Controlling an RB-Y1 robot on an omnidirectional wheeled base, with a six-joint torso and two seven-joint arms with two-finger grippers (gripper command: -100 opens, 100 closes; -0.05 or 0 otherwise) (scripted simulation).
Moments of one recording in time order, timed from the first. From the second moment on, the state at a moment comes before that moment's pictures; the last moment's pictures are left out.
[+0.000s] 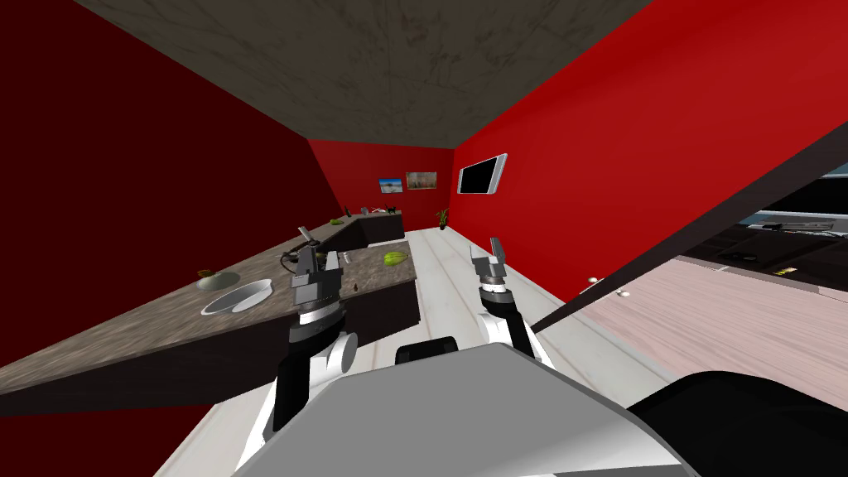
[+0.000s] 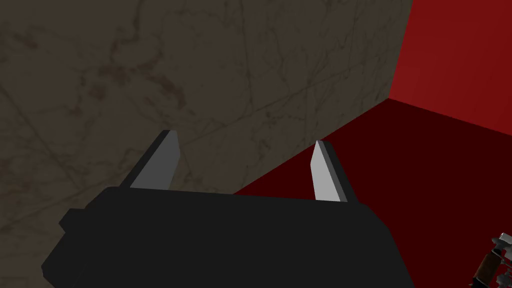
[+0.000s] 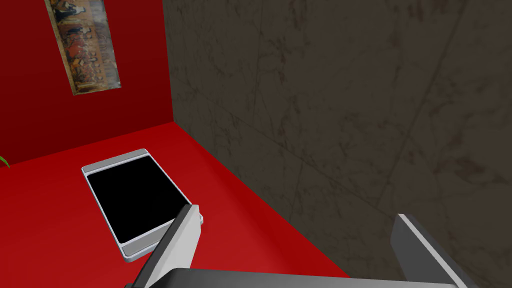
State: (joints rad) left arm 0.46 -0.01 0.00 -2.37 -0.01 -0.51 -0.12; right arm 0.49 0.01 0.05 -2.28 0.04 -0.53 -0.15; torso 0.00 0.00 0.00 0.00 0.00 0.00
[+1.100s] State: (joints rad) left arm 0.38 0.18 -0.04 -2.30 -0.02 -0.26 -0.04; right arm 0.49 0.01 0.05 -2.28 0.04 -0.53 -0.15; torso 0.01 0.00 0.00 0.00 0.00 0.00
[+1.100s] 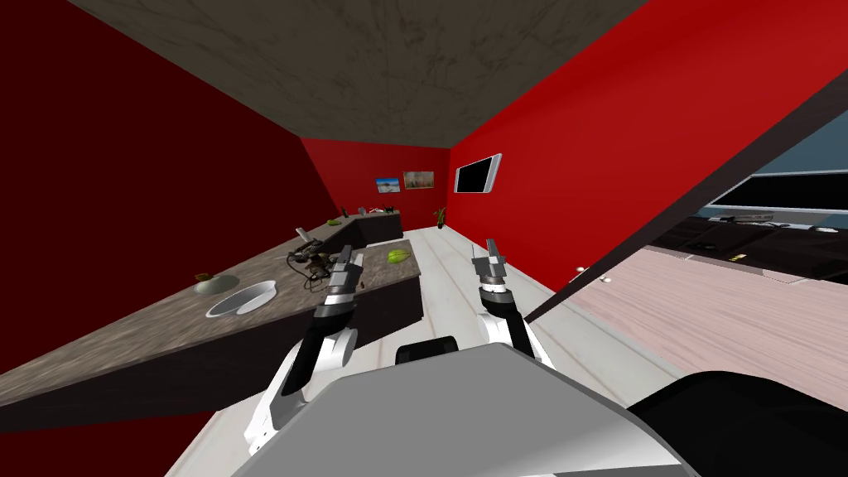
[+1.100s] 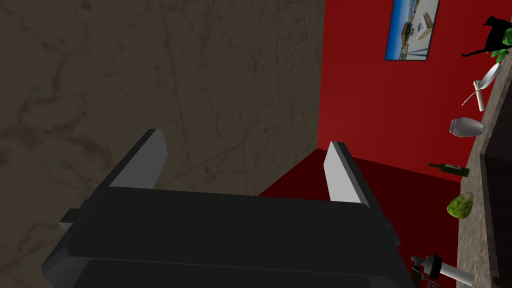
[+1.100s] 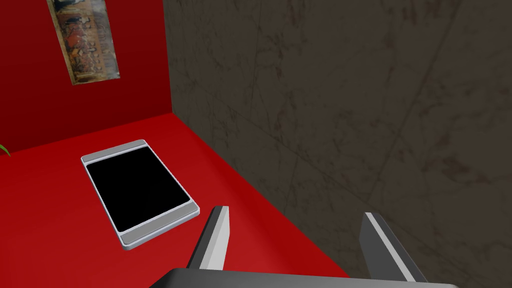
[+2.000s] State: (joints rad) left arm 0.32 0.22 -0.07 -2.25 -0.03 -0.04 0.02; right arm 0.49 0.01 0.05 -2.28 0.04 -0.53 -0.15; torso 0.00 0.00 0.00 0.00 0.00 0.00
